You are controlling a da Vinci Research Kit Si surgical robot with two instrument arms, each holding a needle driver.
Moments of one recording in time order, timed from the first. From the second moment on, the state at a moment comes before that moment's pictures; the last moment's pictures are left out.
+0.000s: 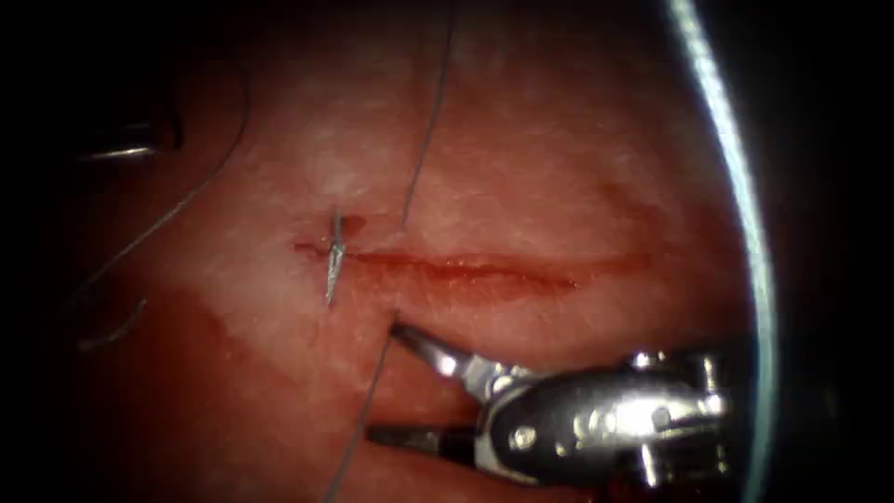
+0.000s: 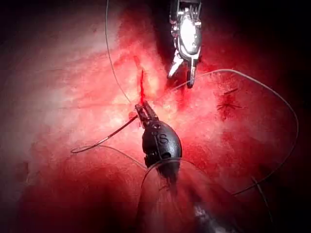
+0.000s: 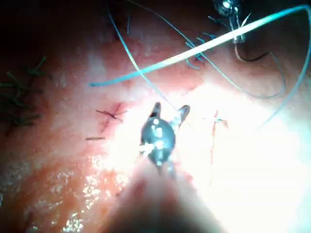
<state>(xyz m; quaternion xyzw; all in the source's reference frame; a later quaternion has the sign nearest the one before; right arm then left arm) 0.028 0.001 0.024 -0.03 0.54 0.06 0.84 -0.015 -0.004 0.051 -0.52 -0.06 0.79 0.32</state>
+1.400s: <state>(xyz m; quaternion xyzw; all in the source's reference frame) 0.029 -0.003 0.012 -0.03 0.56 0.04 0.83 -0.016 -0.005 0.052 -0.52 -0.06 0.79 0.32</state>
